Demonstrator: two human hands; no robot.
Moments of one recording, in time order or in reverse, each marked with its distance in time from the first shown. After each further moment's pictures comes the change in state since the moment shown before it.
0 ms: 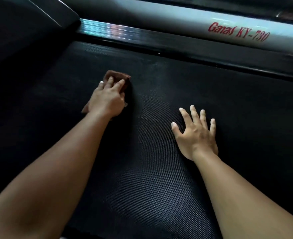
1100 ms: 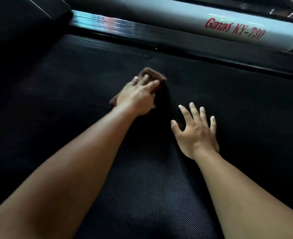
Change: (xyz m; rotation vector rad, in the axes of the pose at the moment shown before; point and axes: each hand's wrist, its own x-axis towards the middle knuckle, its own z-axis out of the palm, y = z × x) left_hand 0.008 0.073 0.025 0.026 -0.052 0.329; right_hand 0.001 0.000 -0.001 0.013 0.007 0.012
